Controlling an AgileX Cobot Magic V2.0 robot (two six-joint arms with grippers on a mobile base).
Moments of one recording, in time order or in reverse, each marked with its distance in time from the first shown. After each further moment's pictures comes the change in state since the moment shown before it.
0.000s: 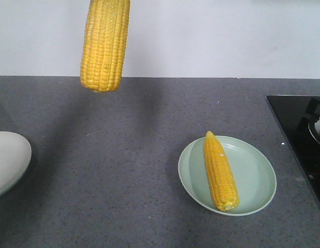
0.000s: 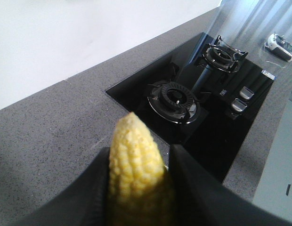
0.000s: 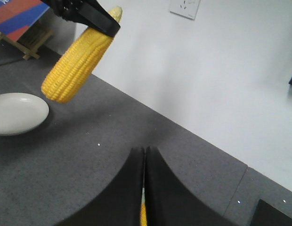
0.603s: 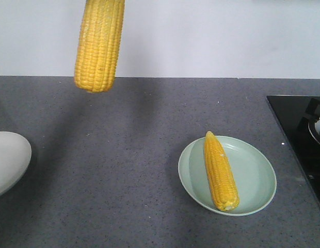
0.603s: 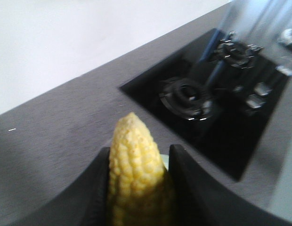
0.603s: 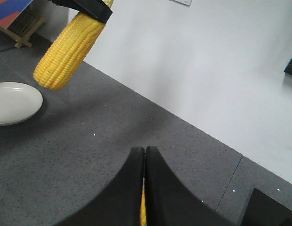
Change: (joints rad) left arm 0.000 -0.006 0.000 0.104 0.001 0.000; right arm 0.000 0.000 0.000 -0.021 0.024 0.006
